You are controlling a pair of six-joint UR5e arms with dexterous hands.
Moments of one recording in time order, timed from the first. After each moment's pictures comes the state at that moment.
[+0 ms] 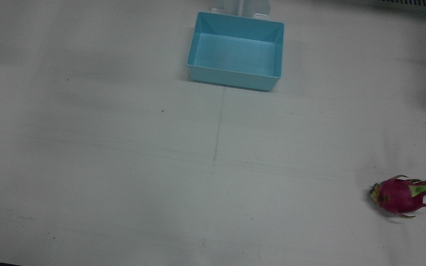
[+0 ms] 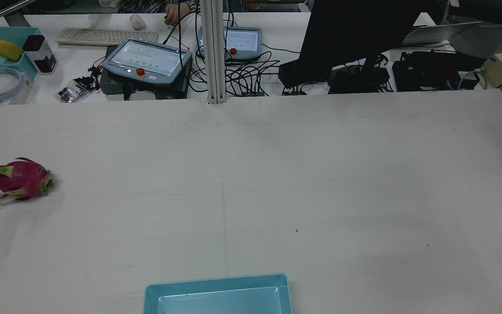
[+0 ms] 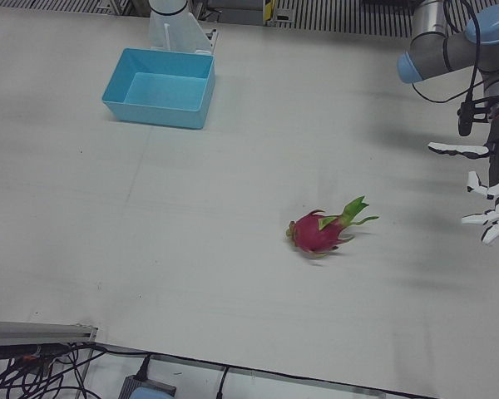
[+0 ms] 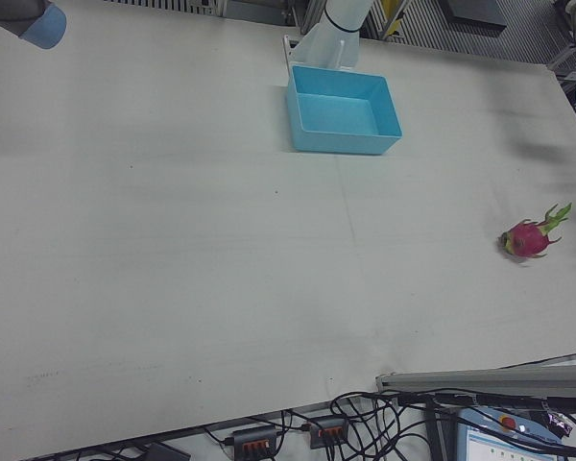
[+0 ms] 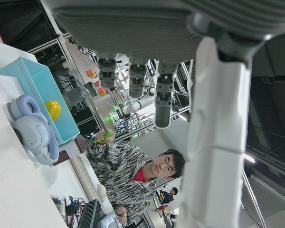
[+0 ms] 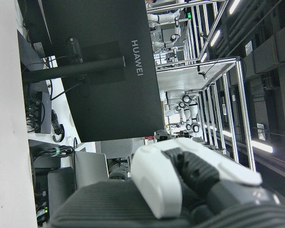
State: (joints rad) left arm -1.39 -1.36 -1.67 -0.23 1.47 0.46; right arm 1.47 -1.64 1.68 -3.22 -1.55 0.16
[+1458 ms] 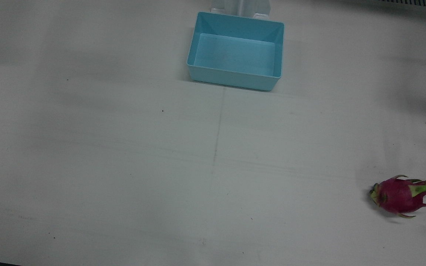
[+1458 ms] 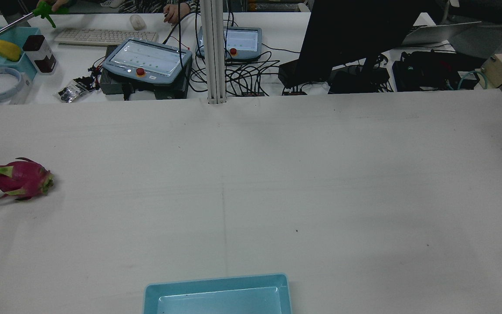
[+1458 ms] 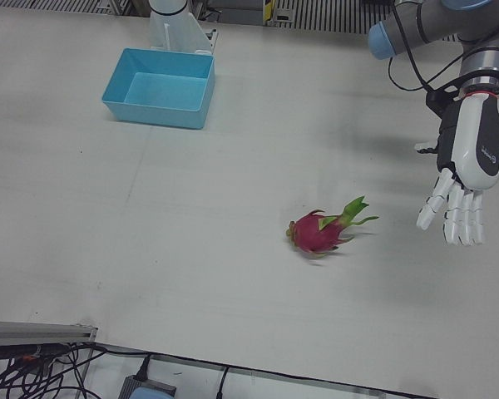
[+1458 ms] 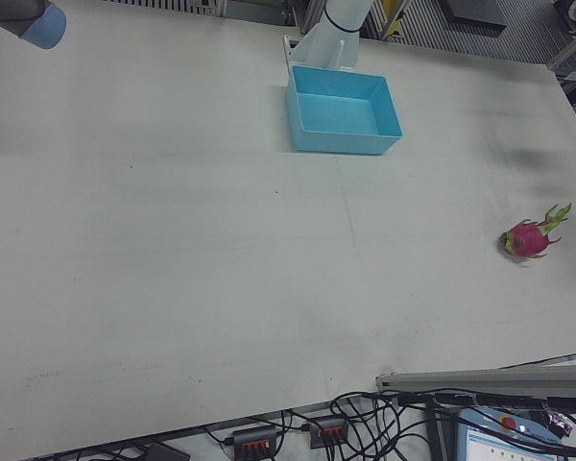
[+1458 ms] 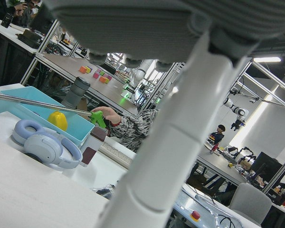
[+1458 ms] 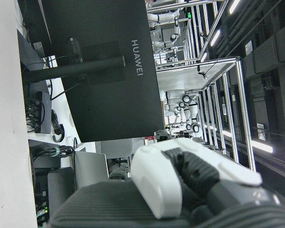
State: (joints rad) left arm -1.39 -1.45 -1.93 0.22 1.62 0.99; right arm 1.47 -1.64 1.68 -3.22 -1.55 0.16
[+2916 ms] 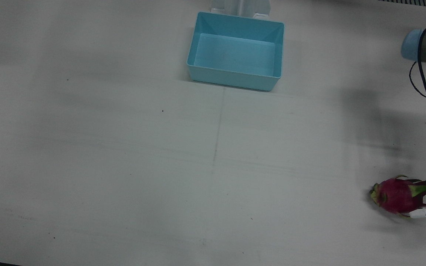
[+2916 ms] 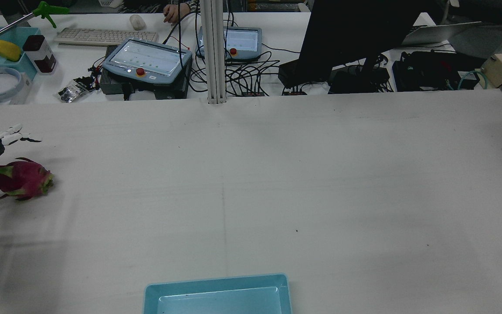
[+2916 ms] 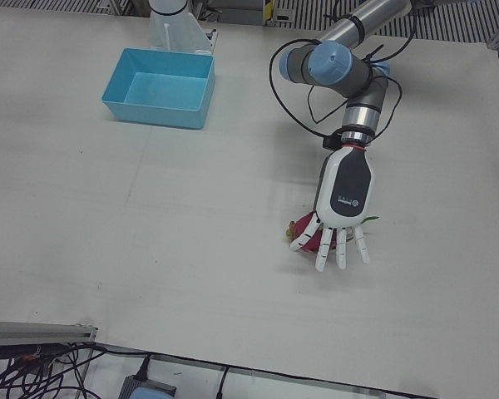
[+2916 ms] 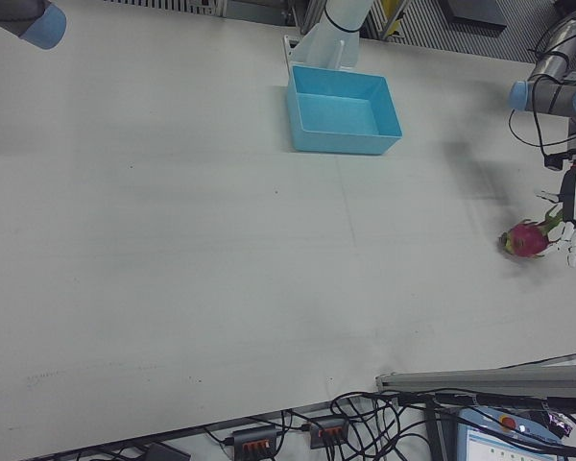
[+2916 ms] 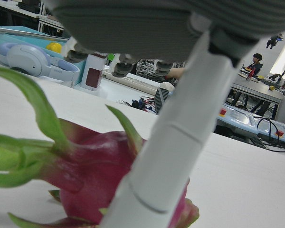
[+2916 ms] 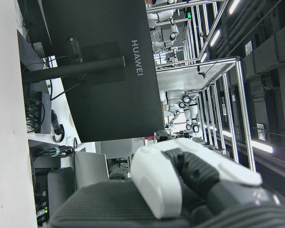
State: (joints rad) left arm -0.90 -1.74 -1.81 0.62 1.26 1.15; right arm 1.47 -1.64 1.68 -3.22 -1.55 0.16
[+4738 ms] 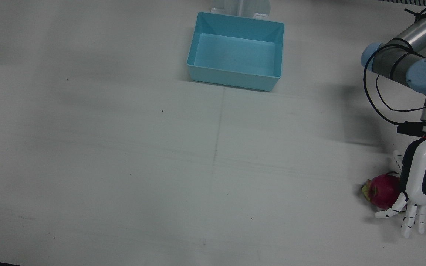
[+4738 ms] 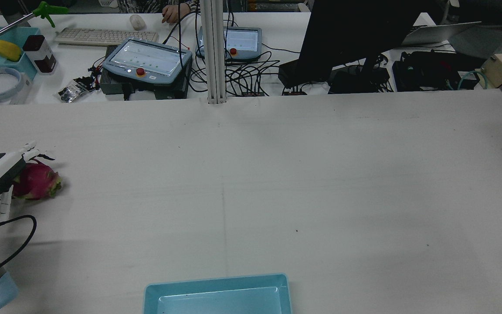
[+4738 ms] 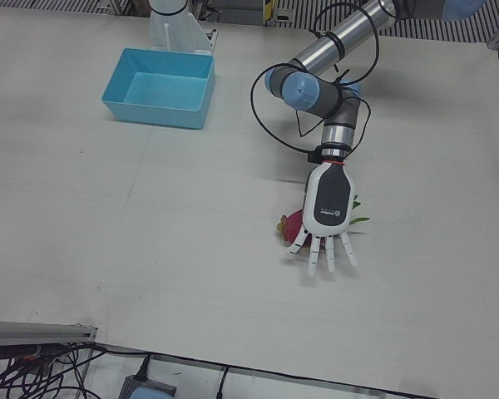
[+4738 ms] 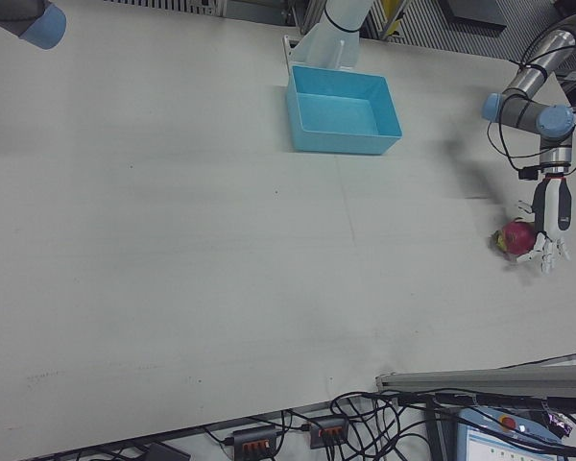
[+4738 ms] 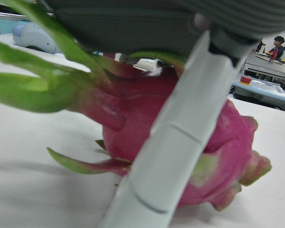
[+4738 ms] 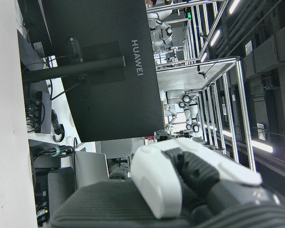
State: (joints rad) left arm -0.79 -1.81 -1.67 0.65 1.14 1.14; right arm 1.47 -1.64 1.68 -3.22 -1.55 0.16
